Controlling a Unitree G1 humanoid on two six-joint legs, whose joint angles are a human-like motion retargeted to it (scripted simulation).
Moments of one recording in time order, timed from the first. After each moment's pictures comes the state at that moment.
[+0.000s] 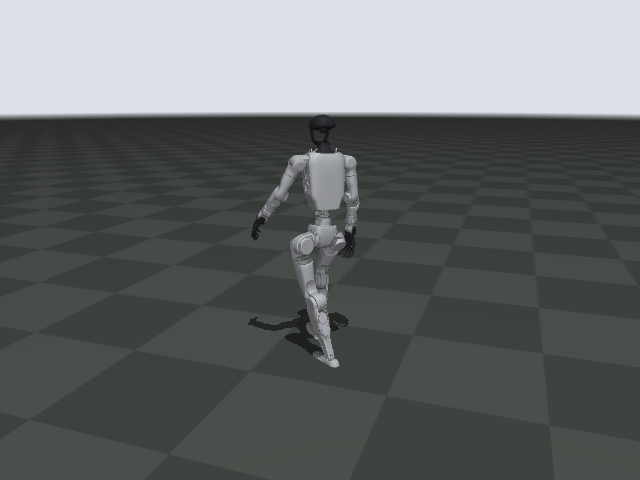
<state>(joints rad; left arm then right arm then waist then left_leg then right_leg) -0.35 0.42 -0.26 1.08 0.08 -0.08 -0.02 -0.04 -0.18 0.27 1.30 -0.09 -0.02 0.07 -0.16 -0.08 0.12 0.24 -0.22 -0.03 0.11 -0.41 0.10 -0.50 -0.19 -0.22 0.65 -0.34 0.10</state>
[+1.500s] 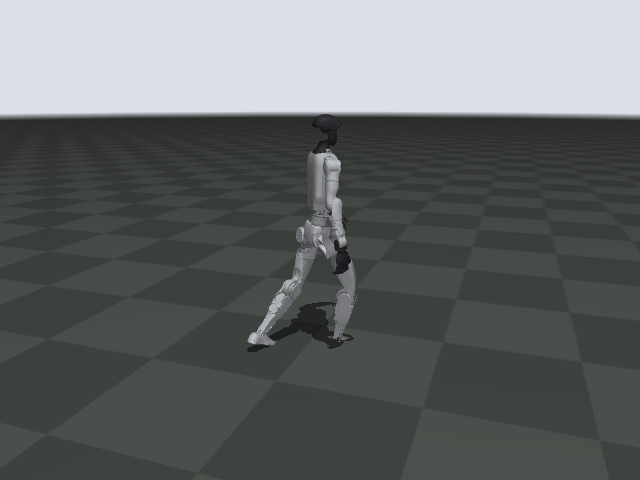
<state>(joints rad) -0.20 0.48 -0.19 1.21 0.01 -0.09 -0.06 0.02 -0.22 0.24 1.32 -0.10 0.00 0.12 -0.19 -0.06 -0.08 0.18 0.02 0.37 0.53 -0.36 -0.12 -0.47 -0.16 -0.62 0.48 -0.33 -0.01</state>
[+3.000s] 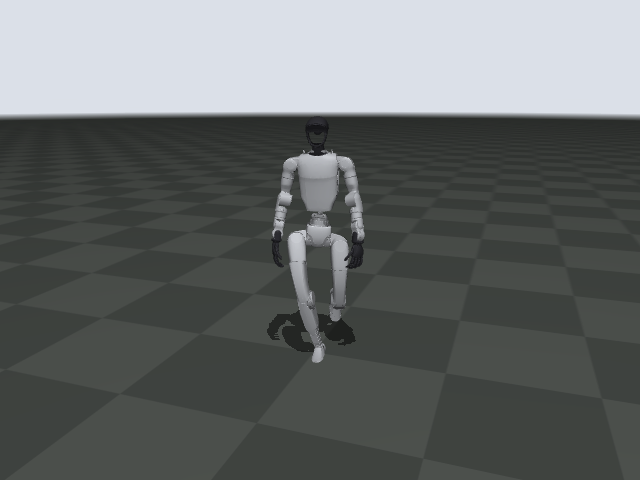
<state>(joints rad) -0.14 0.23 -0.42 1.32 0.26 -0.04 -0.19 -0.01 -0.25 0.26 1.23 -0.02 -0.01 0.09 -0.19 0.12 0.01 0.01 0.09 -0.04 1.18 0.00 -0.24 -0.40 0.15 -0.35 0.53 -0.28 -0.11</state>
